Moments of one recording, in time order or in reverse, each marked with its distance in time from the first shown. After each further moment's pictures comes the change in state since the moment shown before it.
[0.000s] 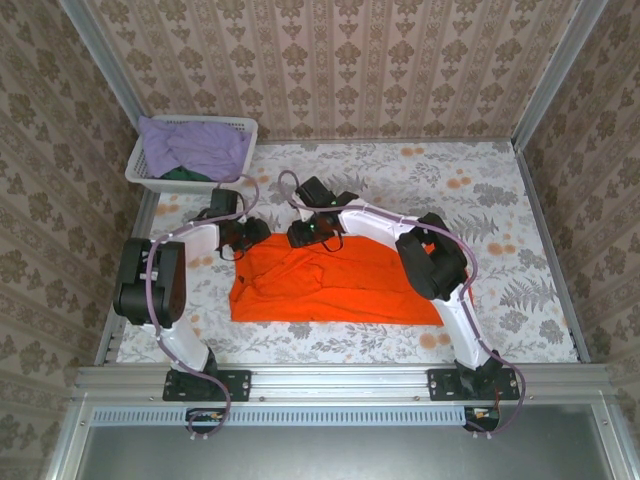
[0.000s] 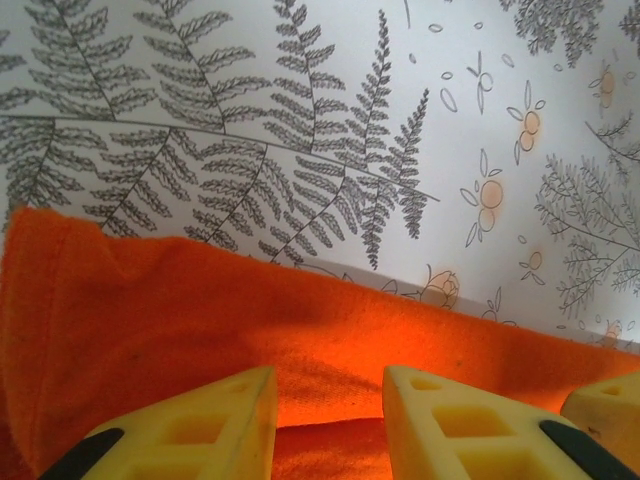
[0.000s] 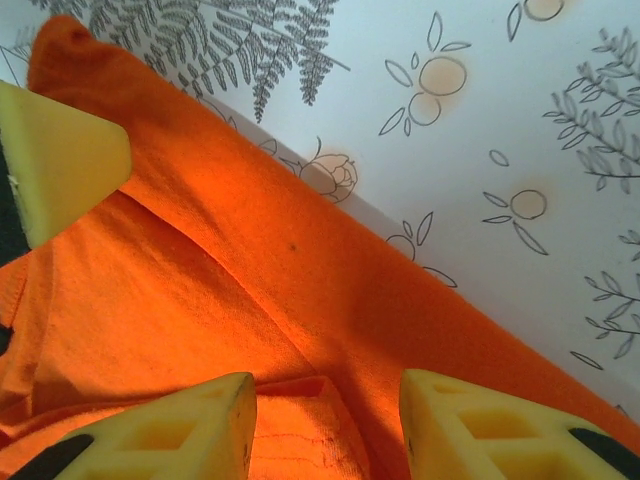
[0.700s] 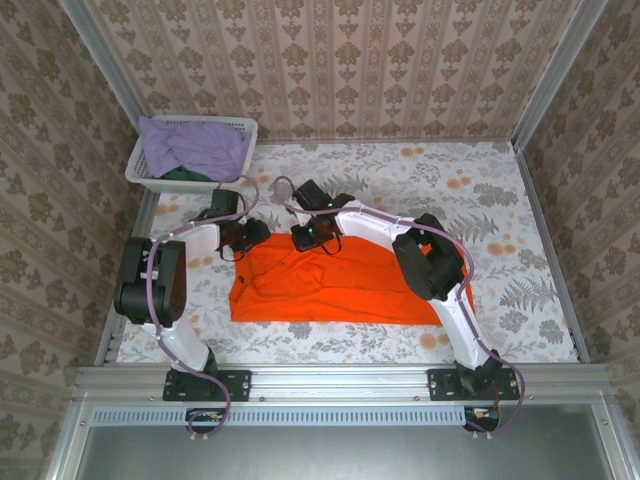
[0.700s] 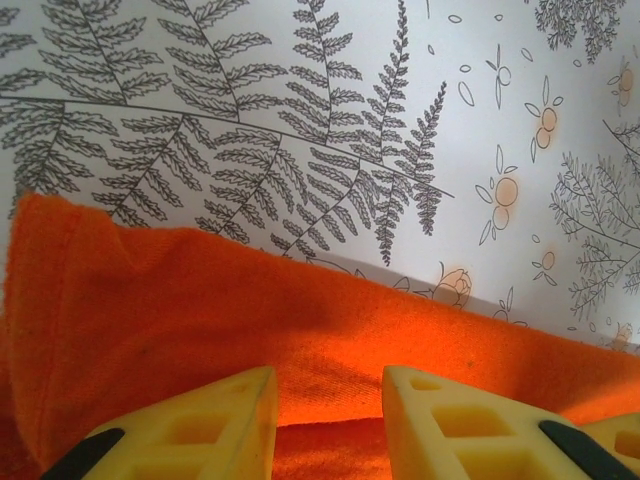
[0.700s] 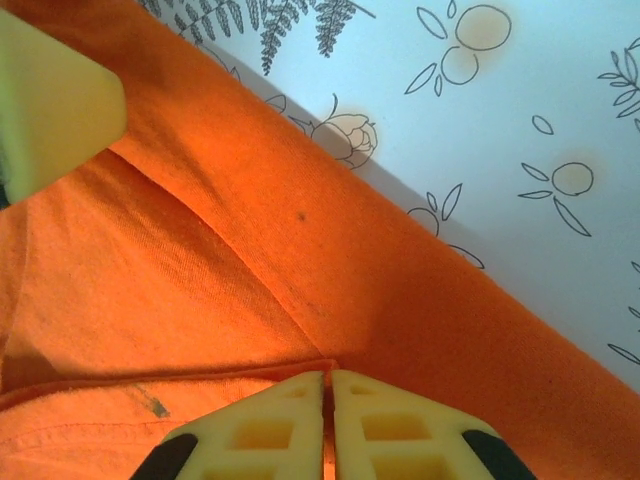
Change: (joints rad) left arm 0.000 0.007 0.000 -0.008 -0.007 -0.012; right arm 0.013 0.013 0.006 -0.031 0.002 -0.054
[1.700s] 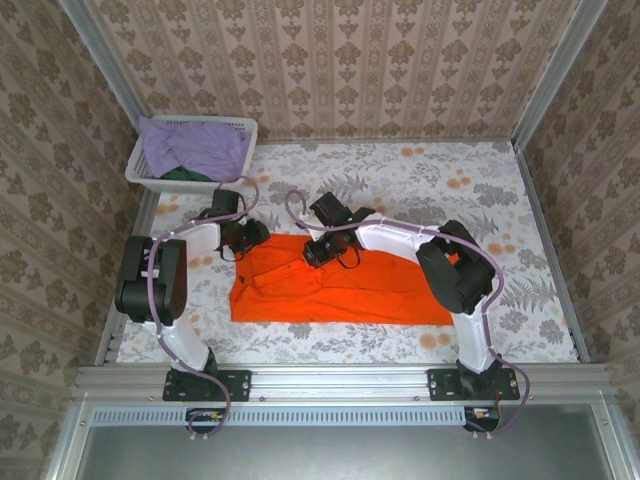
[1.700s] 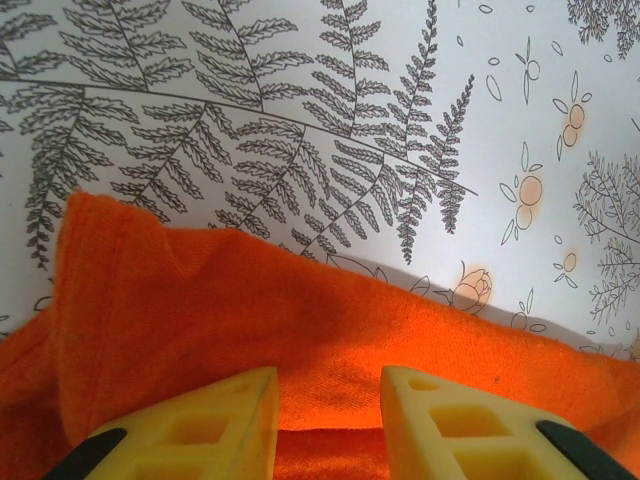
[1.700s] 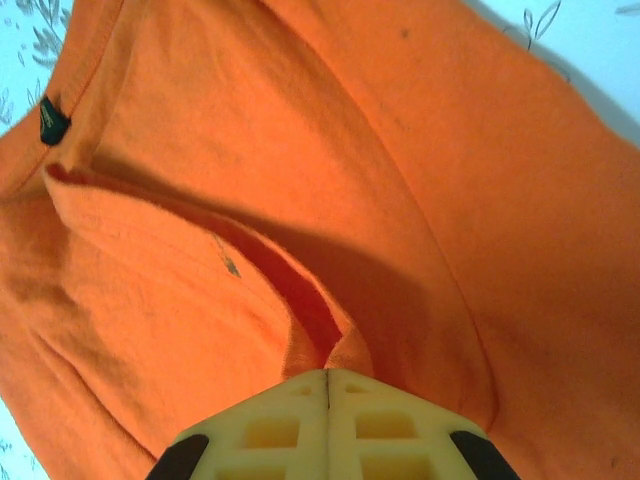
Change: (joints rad) left arm 0.001 0.012 0.009 -0.022 -0.012 -0.007; right arm 0.001 -0.247 -0.362 0.142 -0.106 -0.119
